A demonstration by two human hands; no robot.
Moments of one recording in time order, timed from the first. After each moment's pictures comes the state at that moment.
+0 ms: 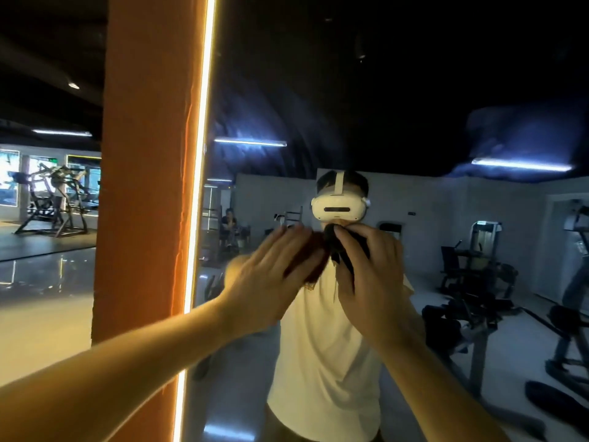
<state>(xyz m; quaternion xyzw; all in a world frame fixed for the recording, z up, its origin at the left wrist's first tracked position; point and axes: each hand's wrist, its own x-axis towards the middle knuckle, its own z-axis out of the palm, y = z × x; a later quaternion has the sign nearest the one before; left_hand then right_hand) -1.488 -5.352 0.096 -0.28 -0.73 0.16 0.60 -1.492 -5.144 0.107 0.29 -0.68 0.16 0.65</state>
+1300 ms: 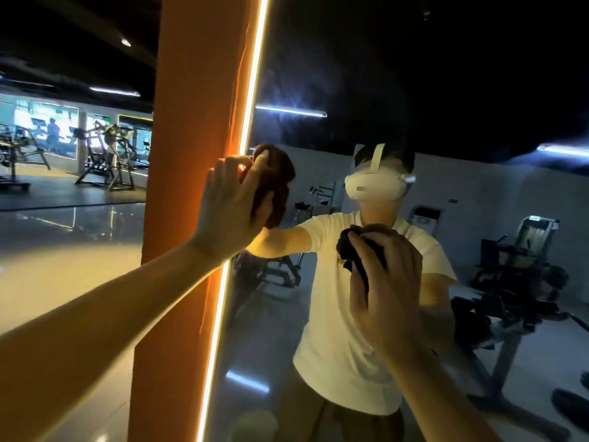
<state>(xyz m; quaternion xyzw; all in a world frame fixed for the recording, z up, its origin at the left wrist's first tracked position) -1.471 -5.442 0.114 -0.10 -0.71 0.02 0.70 -1.482 -5.169 0.050 0.34 -0.69 0.17 0.61</state>
